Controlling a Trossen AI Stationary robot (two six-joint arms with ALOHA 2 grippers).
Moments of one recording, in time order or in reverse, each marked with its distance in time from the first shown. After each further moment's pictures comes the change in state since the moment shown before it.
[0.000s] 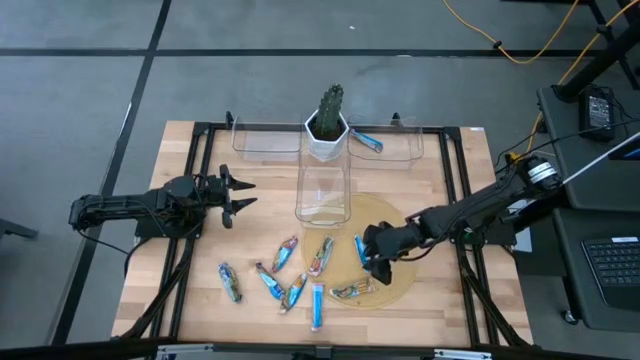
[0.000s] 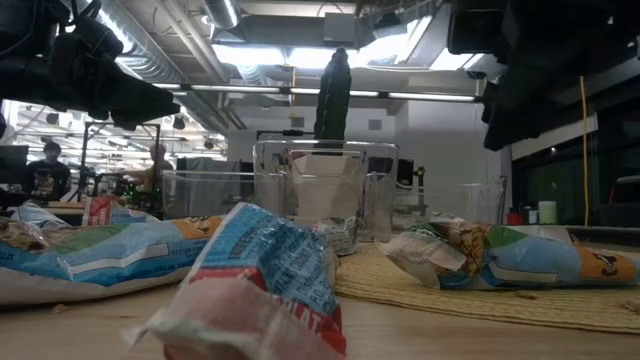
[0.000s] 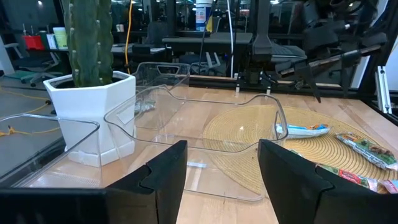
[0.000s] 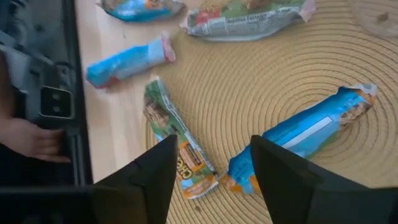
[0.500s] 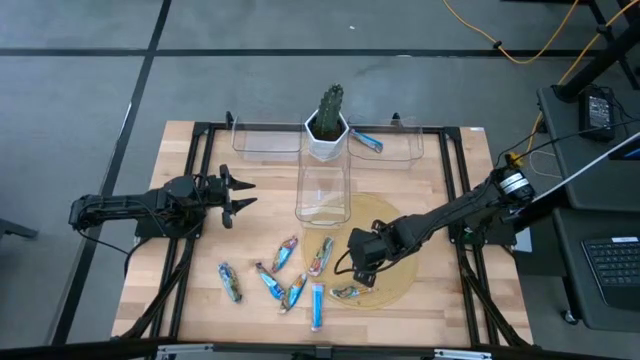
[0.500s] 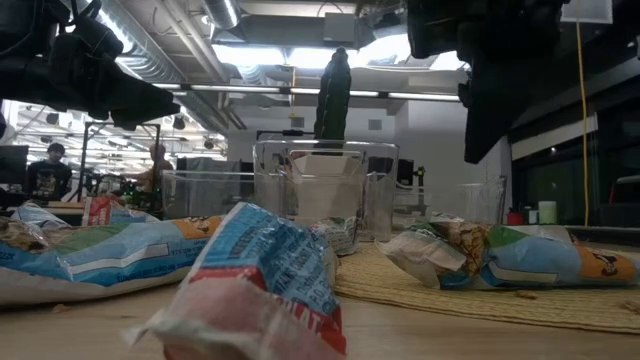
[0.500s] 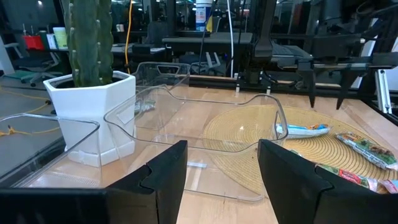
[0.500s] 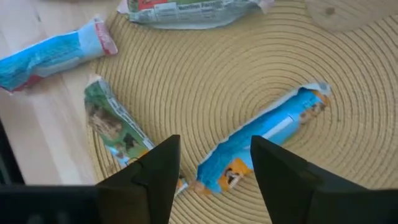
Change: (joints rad) left arm 0.000 0.000 0.000 0.000 0.000 0.000; right arm 0.000 0.251 0.335 -0.383 0.108 0.039
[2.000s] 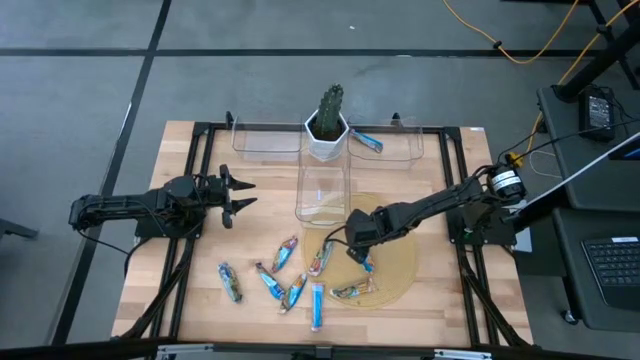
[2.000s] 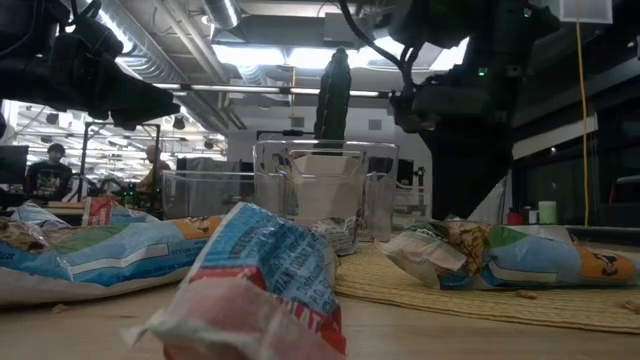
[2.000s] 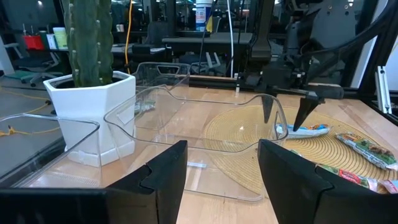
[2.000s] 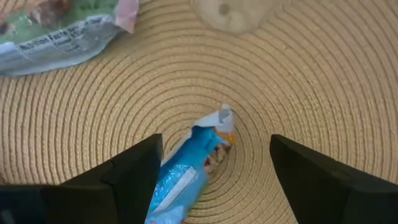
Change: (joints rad) left arm 0.000 0.000 0.000 0.000 0.000 0.000; right arm -0.163 0.040 -0.165 0.129 0.034 0.047
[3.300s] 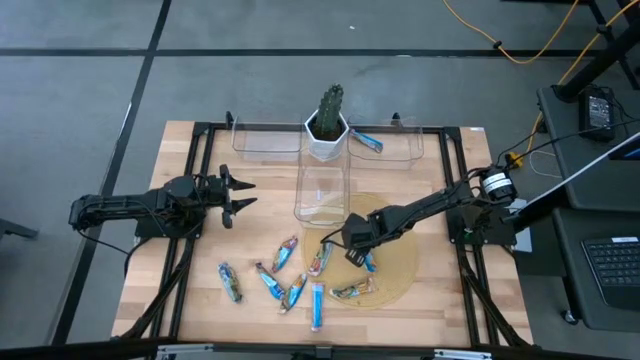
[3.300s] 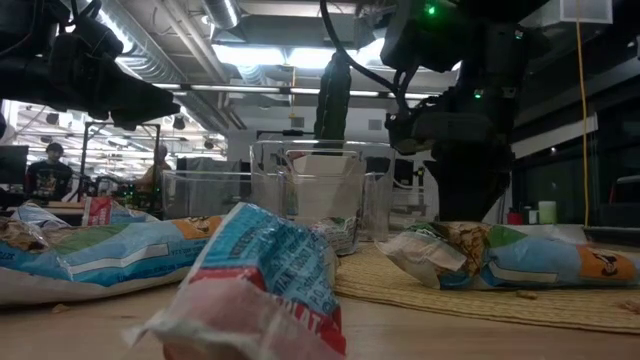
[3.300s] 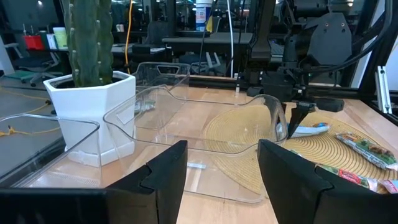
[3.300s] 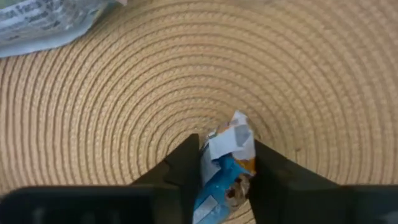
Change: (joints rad) left arm 0.000 0.000 0.000 0.000 0.000 0.000; right arm -0.001 0.070 -0.004 0.055 -0.067 -0.029
